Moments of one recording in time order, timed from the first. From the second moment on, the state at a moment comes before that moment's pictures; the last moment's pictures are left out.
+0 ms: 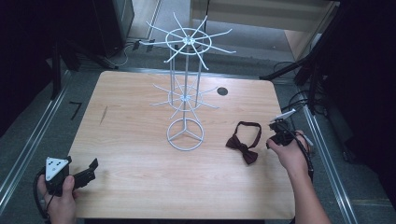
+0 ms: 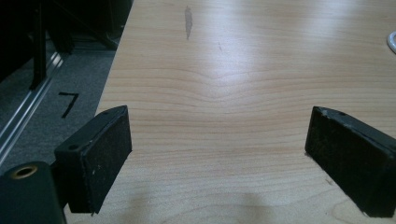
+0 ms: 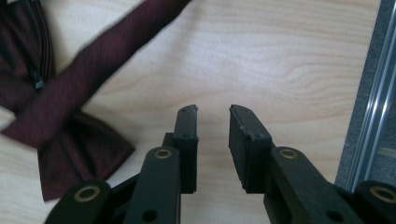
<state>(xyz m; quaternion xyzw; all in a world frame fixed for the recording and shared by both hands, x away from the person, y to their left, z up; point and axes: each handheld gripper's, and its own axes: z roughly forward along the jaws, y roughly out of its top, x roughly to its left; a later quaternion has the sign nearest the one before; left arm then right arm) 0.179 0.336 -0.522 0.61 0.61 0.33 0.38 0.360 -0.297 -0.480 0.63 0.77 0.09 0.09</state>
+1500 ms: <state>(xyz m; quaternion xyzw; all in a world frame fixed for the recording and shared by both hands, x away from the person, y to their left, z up) 0.179 0.336 -0.522 0.61 0.61 0.33 0.38 0.432 -0.273 -0.484 0.67 0.73 0.07 0.06</state>
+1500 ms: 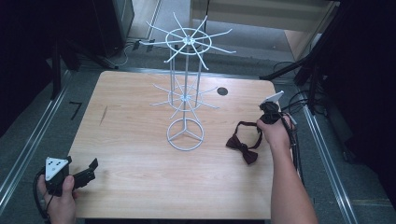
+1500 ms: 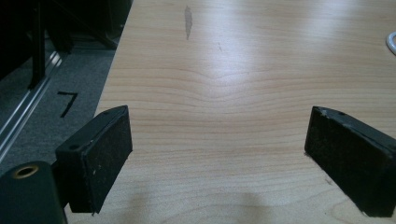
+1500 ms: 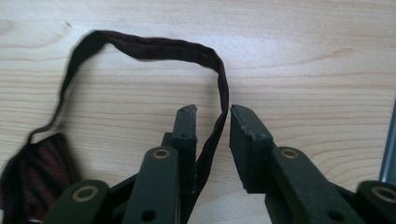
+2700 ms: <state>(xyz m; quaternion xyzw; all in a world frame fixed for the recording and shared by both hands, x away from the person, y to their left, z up) 0.179 0.336 -0.522 0.61 0.61 0.33 0.38 0.417 -0.252 -0.444 0.62 0.74 0.18 0.19</state>
